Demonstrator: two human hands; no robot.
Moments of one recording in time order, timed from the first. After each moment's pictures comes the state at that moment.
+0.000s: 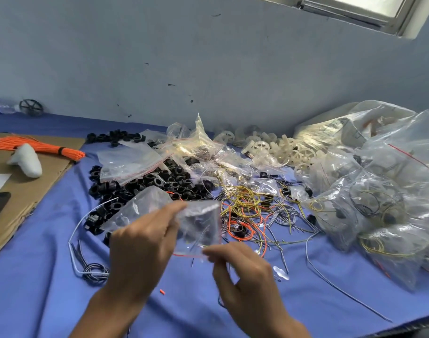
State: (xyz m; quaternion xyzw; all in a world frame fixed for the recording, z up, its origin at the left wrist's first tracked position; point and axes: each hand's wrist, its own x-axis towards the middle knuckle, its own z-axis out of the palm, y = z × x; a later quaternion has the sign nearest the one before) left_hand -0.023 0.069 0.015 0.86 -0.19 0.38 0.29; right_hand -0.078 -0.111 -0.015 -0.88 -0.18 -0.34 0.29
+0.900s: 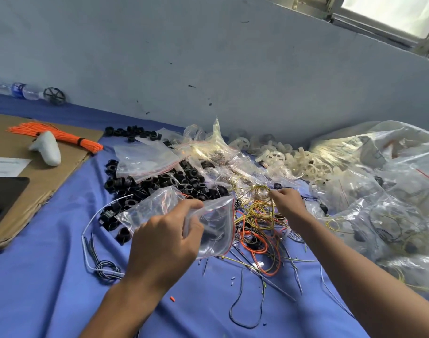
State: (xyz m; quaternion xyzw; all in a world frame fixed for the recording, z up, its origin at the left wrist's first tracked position) left_hand -0.015 0.068 0.016 0.87 -0.13 0.25 0.41; right_hand 0.111 -0.236 0.011 -0.89 0.19 -0.15 0.39
